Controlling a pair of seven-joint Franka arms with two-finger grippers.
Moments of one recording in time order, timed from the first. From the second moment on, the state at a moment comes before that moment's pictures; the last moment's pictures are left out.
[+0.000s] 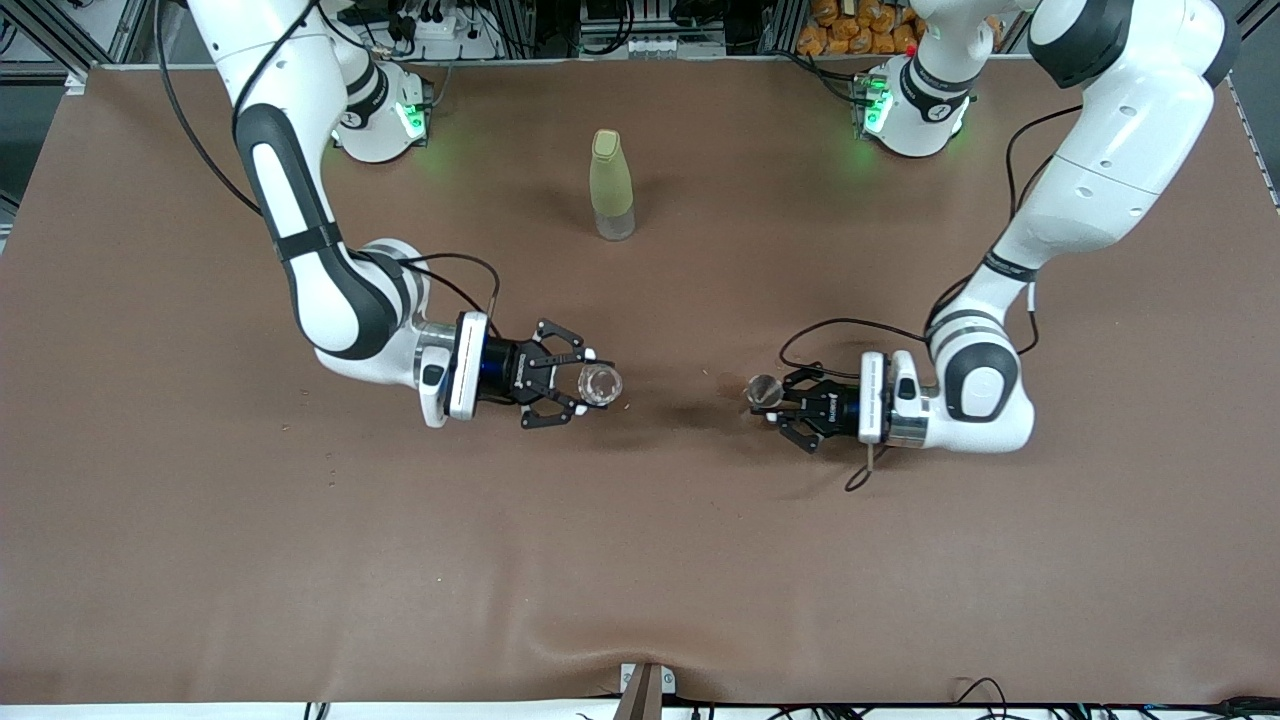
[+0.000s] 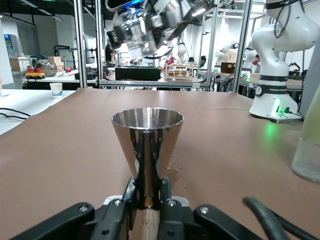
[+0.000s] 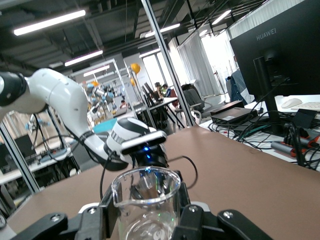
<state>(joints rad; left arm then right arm) 0.14 0.84 -0.42 -1.68 -1.26 1.95 2.38 0.50 0.49 -0.09 -1.87 2.01 1.97 -2.07</state>
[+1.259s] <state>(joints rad) -0.16 0.90 -0.42 -1.67 -1.68 2.21 2.53 0.52 0.39 0.12 -2.04 2.46 2.25 -2.00</state>
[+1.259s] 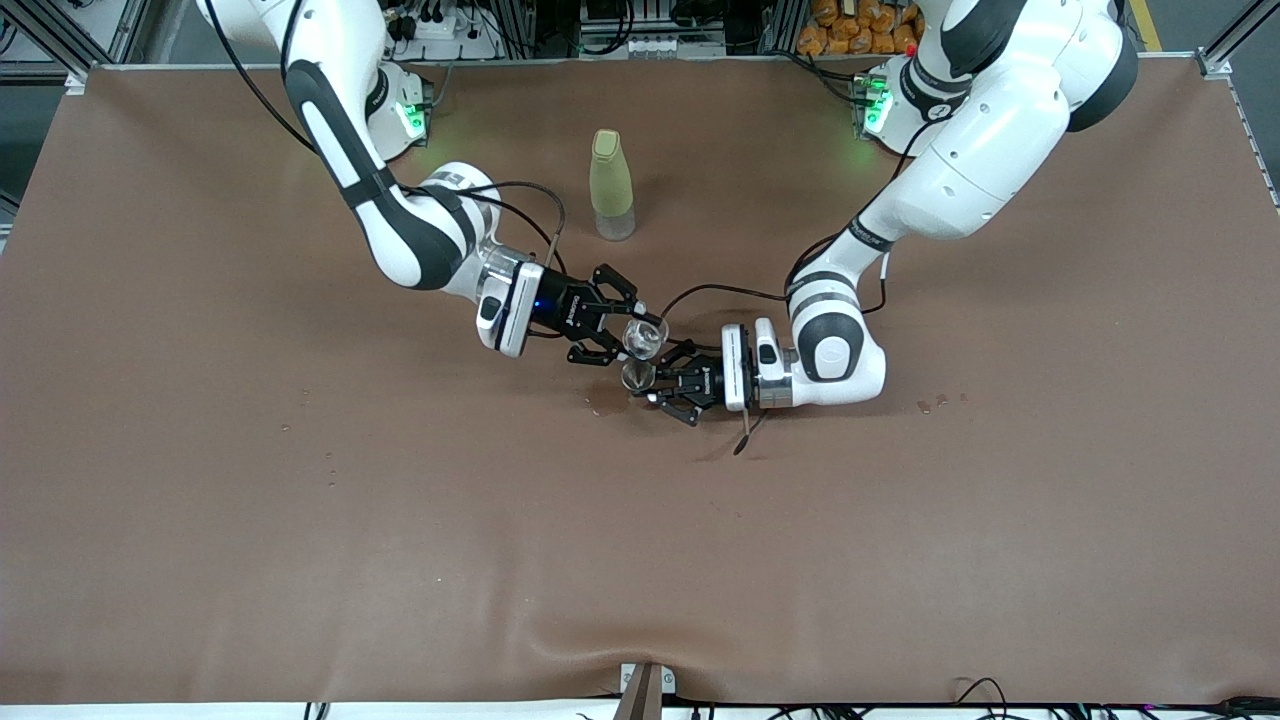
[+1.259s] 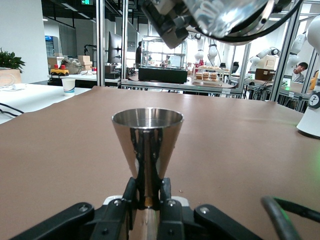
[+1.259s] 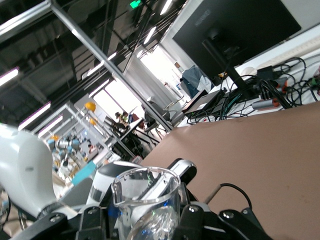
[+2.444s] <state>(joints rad) -0.18 0.91 -0.40 -1.65 -1.68 2.22 2.53 0.58 0.38 0.13 -2.05 2.58 2.37 -1.66</state>
